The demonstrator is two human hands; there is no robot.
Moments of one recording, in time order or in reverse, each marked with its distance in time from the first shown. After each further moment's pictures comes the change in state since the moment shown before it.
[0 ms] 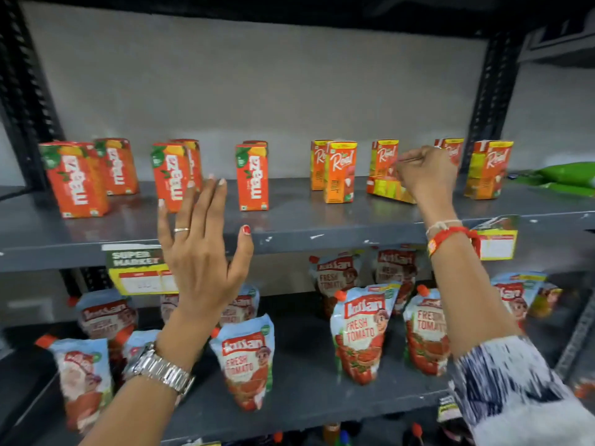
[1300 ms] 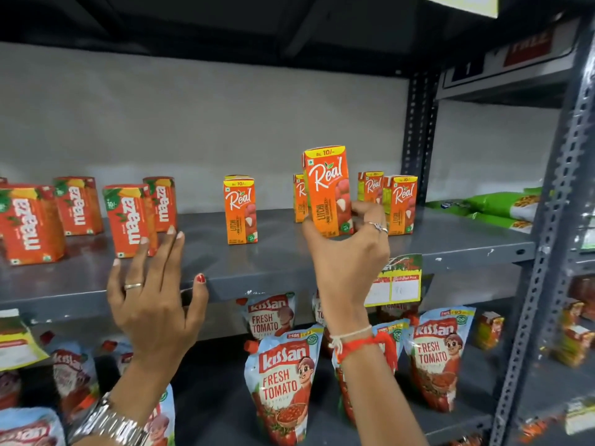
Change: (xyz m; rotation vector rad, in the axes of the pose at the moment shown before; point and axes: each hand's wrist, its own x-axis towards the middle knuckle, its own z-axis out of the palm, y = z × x) left_hand -0.018 0.102 0.071 0.147 0.058 -0.008; right_hand -0.035 0.045 -0.040 0.161 0.396 -0.279
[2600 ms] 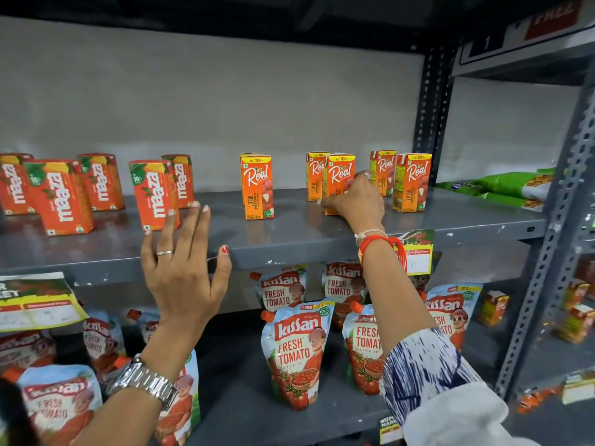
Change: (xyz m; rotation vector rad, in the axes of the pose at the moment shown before) left_hand 0.001 -0.004 -0.004 -0.028 -0.120 0.015; right_hand 0.059 0.026 0.039 -0.418 -0.661 0.291
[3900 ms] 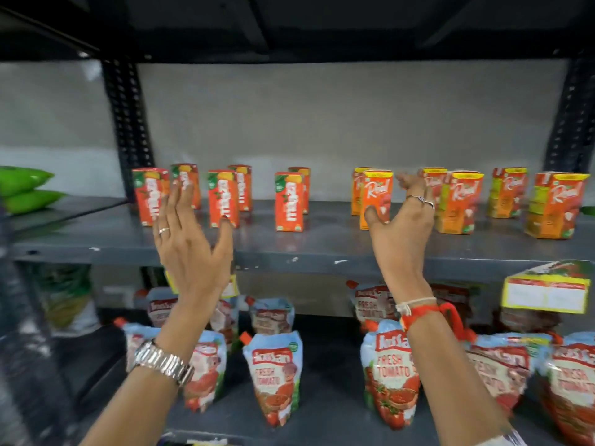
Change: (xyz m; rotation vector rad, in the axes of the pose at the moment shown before) left_hand 0.043 -0.112 -0.080 -0.144 0.051 -0.396; right_hand -0.102 -0.073 0.051 0.403 0.358 -0.447
